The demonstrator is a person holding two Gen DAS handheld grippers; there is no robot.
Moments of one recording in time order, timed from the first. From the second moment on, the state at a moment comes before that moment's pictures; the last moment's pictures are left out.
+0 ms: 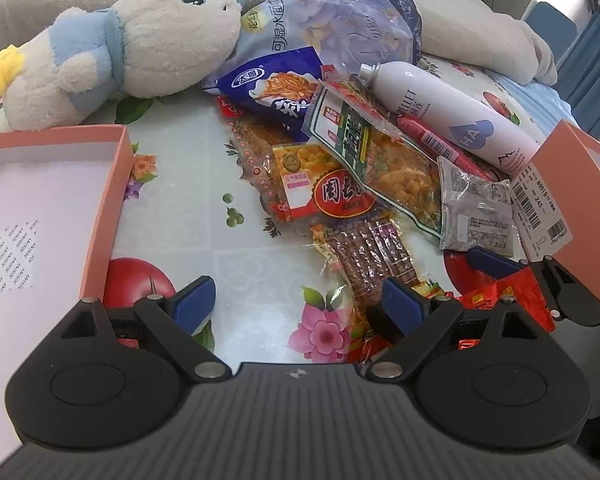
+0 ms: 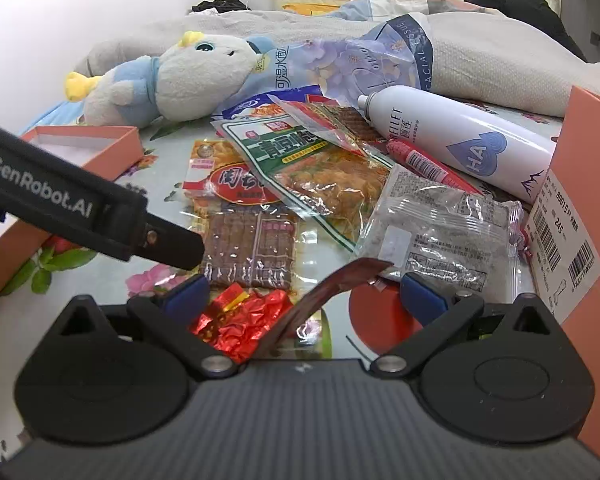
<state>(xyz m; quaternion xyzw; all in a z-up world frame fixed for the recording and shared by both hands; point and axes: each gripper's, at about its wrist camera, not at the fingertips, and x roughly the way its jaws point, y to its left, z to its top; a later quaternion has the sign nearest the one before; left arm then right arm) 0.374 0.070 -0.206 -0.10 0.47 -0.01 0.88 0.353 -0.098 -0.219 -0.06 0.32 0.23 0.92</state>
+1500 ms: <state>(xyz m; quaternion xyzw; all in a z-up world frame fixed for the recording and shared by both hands) 0.350 0.083 -0.204 -0.13 0.46 -0.02 0.88 0.353 -0.097 -0.219 -0.06 0.32 0.23 0.92</state>
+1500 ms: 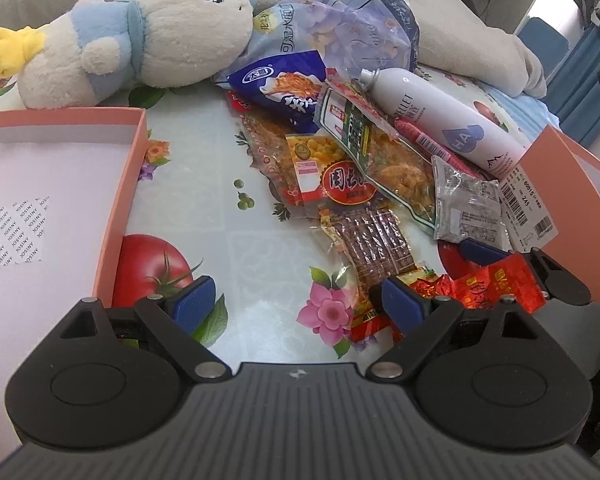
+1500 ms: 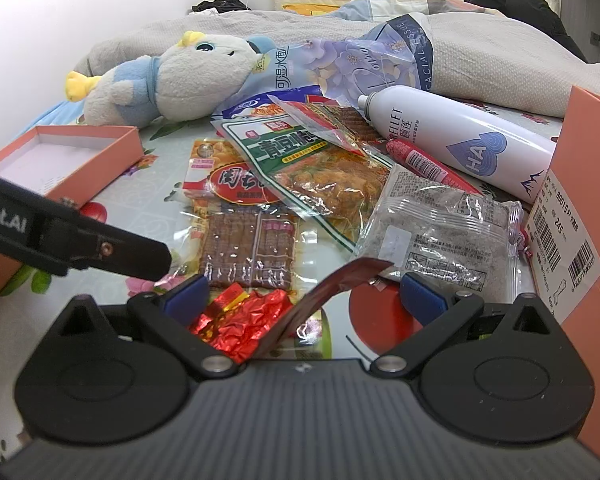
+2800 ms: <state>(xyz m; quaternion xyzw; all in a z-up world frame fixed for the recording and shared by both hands) 0.342 0.081 -0.193 -0.13 0.43 -0.05 0.89 0.352 -0.097 -0.218 -0.06 0.31 0.23 0.92</state>
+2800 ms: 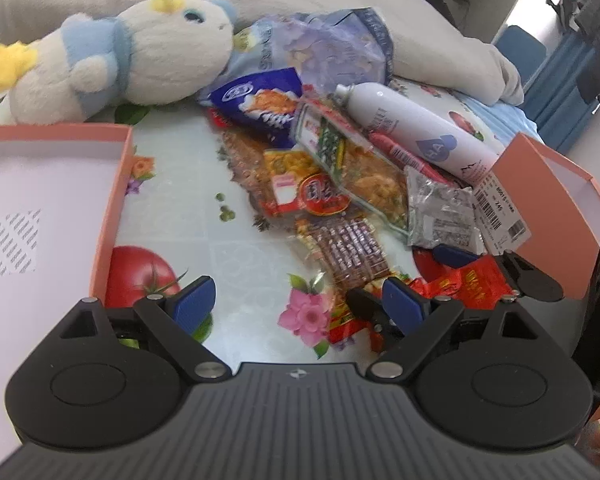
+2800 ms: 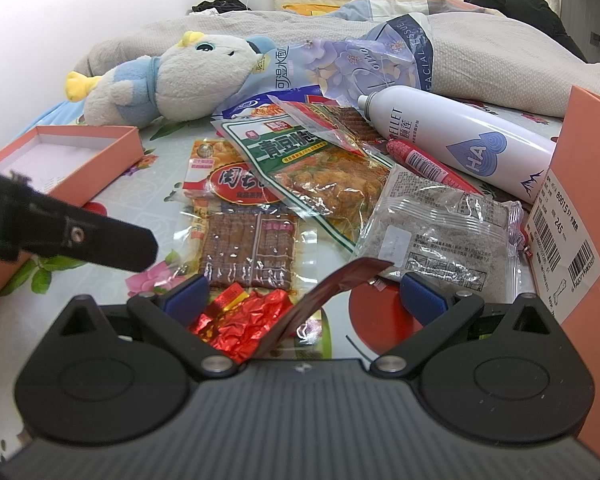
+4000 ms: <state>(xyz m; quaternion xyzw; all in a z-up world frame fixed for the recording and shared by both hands) 0.405 0.036 -0.214 -0.07 0.46 -0.05 0.88 0.309 -0.107 -0.204 -0.04 0.32 0.22 0.92</state>
